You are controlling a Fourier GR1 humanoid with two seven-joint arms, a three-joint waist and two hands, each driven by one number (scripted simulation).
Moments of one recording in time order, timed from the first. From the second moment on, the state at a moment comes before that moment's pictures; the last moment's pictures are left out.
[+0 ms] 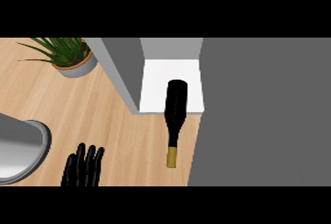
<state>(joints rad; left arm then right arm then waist) 0.19 0.51 -0.86 -2.05 0.54 0.79 -0.65 0.05 -0.15 0.12 -2.40 -0.31 0.29 0.61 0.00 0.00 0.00</state>
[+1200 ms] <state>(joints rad) 0.47 0.79 -0.35 -2.16 0.84 0.43 -0.69 0.07 -0.01 0.72 -2.41 -0.20 0.14 0.72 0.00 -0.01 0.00</state>
